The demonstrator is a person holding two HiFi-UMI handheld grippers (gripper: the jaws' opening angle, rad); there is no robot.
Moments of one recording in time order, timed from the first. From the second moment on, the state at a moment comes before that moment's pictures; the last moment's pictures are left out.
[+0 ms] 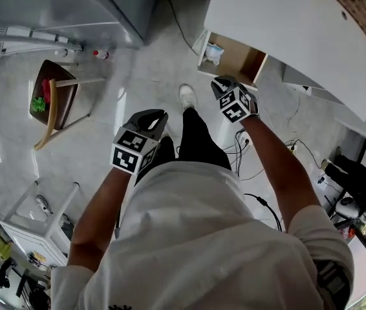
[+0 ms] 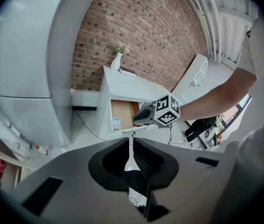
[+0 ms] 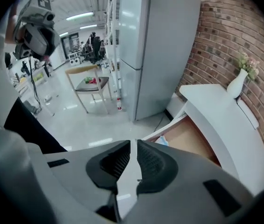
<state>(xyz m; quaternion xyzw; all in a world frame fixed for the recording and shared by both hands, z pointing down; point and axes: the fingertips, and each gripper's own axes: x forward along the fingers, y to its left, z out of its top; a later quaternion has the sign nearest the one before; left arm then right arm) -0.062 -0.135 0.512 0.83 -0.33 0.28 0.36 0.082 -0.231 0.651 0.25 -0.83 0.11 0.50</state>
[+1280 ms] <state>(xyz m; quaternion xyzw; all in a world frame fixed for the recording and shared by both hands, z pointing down) 0.001 -0.308 0.660 0.80 -0.33 0.31 0.41 0.129 -0.388 0.933 0.14 -0.77 0.09 0.61</state>
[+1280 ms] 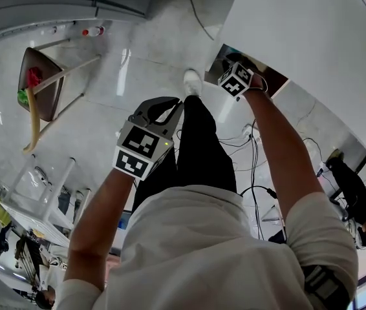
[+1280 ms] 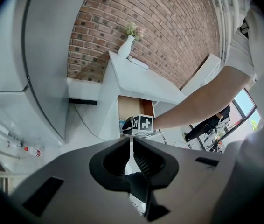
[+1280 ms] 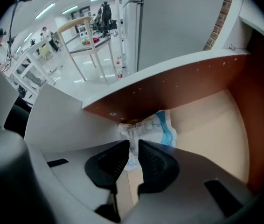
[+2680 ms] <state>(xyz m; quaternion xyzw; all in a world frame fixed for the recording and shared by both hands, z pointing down) -0.042 -0.237 0.575 0.83 -0.31 0.28 0.37 0.113 -0.357 0.800 0.22 -0.76 0.05 0.60</state>
